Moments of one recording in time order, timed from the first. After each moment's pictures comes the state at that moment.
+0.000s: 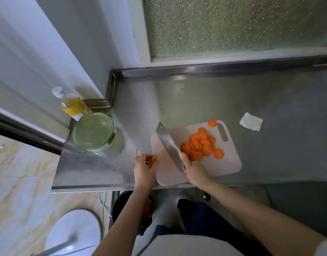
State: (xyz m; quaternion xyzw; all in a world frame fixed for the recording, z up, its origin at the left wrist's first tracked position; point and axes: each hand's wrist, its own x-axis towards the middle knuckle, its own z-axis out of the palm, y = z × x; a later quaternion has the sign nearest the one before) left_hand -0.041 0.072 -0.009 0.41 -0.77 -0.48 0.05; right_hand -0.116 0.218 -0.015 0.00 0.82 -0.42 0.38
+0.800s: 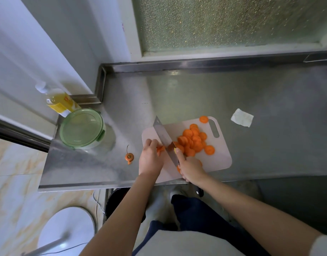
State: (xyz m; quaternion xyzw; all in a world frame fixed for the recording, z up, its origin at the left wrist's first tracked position) left_hand -0.082 0.099 -0.009 0.27 -0.89 -0.36 0.05; right_hand -0.123 0.227 -0.020 -0.01 0.84 -0.40 0.37
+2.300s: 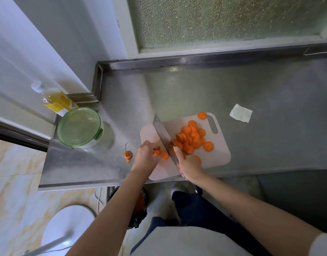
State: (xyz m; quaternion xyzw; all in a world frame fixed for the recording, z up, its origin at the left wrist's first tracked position) left_hand -0.081 0.080 -0.014 0.22 -0.92 -0.31 -0.07; right_hand -0.117 0.230 -0.017 0.01 0.82 -0.44 0.36
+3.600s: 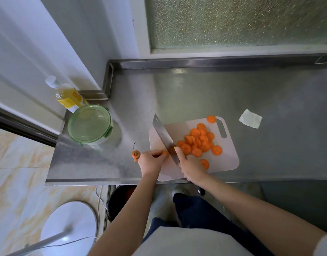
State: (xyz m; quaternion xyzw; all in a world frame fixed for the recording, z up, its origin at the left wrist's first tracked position) left_hand -0.069 0.093 0.000 0.46 -0.73 -0.51 0.00; right_hand -0.115 0.208 -0.004 -0.04 0.84 -0.40 0.36
